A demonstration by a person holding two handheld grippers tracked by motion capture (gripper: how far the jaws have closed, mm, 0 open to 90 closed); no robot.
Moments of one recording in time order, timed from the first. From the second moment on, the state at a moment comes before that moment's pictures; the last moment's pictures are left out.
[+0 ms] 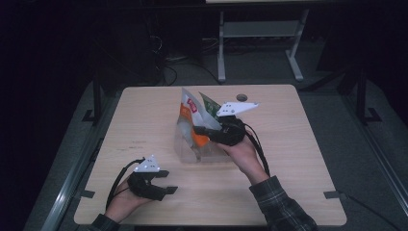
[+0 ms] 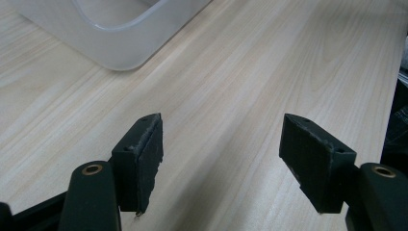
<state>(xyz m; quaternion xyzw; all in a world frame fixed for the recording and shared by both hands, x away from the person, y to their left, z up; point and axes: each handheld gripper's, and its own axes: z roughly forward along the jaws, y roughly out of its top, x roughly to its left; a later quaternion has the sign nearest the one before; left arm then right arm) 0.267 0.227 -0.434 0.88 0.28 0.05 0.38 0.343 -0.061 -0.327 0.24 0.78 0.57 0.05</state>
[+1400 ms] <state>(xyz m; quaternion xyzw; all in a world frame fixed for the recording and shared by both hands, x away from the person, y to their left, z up) 0.266 0.222 -0.437 0.89 0.27 0.04 0.37 0.373 -0.042 -0.365 0.27 0.81 0.51 0.07</state>
